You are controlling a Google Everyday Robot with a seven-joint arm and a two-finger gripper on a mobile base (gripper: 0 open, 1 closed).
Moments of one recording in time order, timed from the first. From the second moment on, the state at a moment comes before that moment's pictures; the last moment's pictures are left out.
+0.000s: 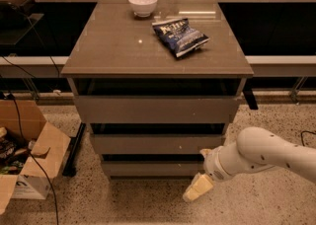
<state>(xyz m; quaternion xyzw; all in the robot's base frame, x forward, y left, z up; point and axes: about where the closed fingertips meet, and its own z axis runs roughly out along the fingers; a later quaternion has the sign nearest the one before) 0.455 -0.132 0.555 -0.48 0.83 0.21 0.21</state>
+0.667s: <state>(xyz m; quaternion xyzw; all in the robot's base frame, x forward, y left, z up) 0.481 -0.140 0.479 -0.45 0.84 0.21 0.22</state>
